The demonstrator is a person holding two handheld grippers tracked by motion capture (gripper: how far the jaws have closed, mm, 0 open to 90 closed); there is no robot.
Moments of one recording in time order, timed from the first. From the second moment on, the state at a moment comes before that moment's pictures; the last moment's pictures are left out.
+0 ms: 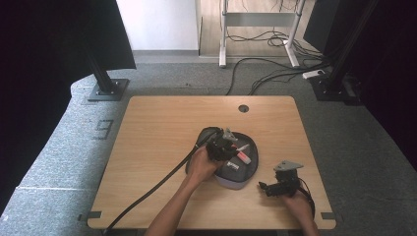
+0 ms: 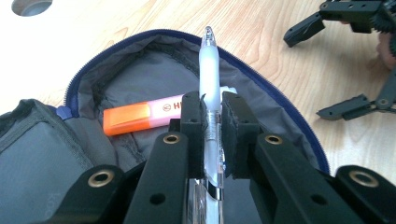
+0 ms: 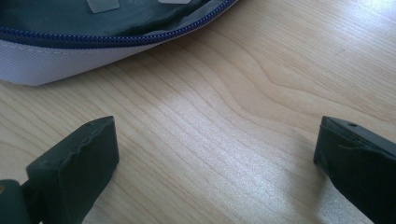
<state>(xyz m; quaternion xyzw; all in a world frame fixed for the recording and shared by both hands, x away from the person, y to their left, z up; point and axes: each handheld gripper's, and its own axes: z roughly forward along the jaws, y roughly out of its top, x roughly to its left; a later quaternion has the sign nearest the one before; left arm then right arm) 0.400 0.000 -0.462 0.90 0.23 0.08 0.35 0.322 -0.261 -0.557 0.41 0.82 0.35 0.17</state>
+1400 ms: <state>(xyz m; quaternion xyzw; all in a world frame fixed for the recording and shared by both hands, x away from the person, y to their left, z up) 0.407 -0.011 -0.491 0.90 0.23 0.05 0.36 0.322 -0.261 -0.557 0.41 0.82 0.35 0.17</state>
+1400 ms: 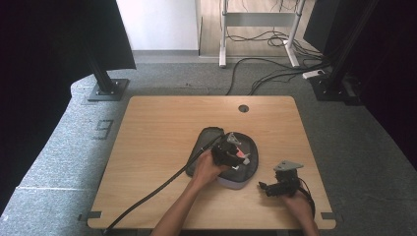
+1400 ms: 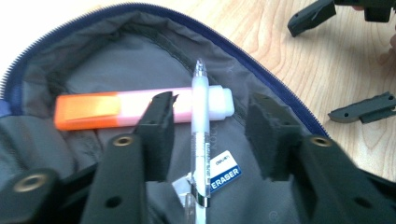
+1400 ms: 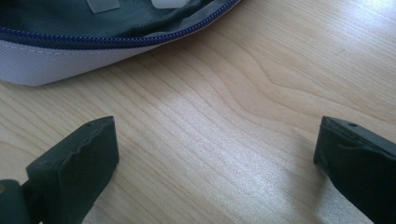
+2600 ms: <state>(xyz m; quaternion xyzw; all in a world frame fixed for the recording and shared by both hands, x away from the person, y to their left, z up) 0.381 0.032 -0.449 0.90 0.21 0.06 0.38 0.322 -0.261 -0.557 0.41 0.82 0.35 0.17</state>
